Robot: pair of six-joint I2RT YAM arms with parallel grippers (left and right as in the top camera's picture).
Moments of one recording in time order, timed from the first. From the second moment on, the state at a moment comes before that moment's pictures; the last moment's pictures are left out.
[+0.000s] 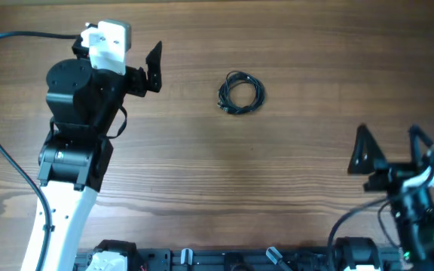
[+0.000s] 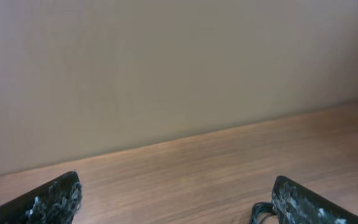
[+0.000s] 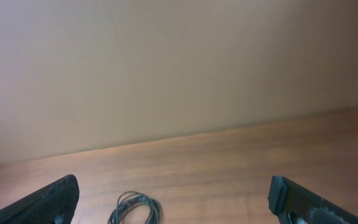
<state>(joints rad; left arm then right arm) -0.14 1.11 1.09 -0.18 0.10 0.07 -0.01 0.43 0.94 -0.60 -0.07 0.20</state>
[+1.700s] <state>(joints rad) -0.15 1.04 1.09 -0.18 0.06 0.09 0.05 1.31 1.33 -0.35 0.13 -0.12</state>
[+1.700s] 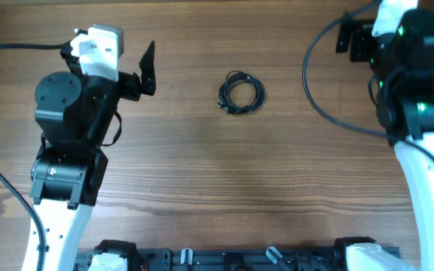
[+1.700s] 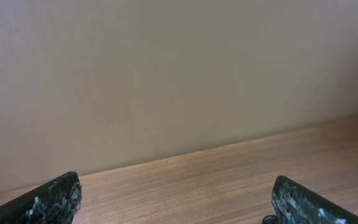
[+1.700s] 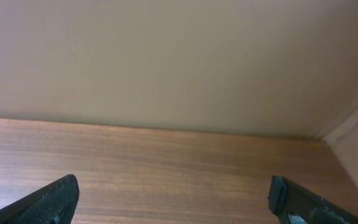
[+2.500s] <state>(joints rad) -0.14 1.02 0.88 -0.02 0.03 0.03 0.05 0.74 0.72 -0.19 0.17 -0.10</state>
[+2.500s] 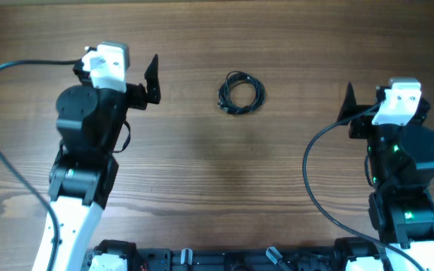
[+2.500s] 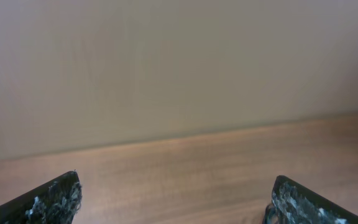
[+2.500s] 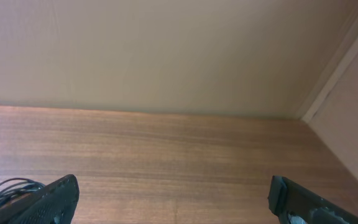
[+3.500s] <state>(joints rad) -0.03 1.02 0.73 0.10 0.03 -0.25 0.05 0.78 0.70 -0.15 0.16 -0.02</state>
